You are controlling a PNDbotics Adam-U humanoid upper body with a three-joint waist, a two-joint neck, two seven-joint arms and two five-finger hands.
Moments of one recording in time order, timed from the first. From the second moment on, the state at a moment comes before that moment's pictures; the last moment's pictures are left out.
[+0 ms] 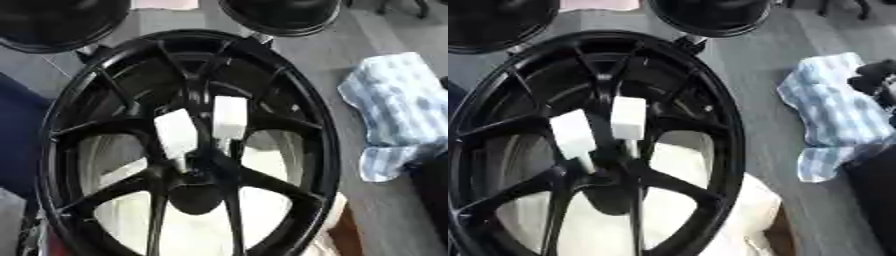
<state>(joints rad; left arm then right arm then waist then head) 0.22 0.23 0.19 -1.98 0.57 -0.15 0.27 -0.03 -0.54 -0.36 -1.90 -0.50 0.04 0.13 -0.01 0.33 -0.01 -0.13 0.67</state>
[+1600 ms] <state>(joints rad) 0.22 0.24 0.18 -1.98 0.57 -0.11 0.26 -0.39 -1.18 -0.07 -1.97 -0.17 -0.53 0.65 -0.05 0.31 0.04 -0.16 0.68</state>
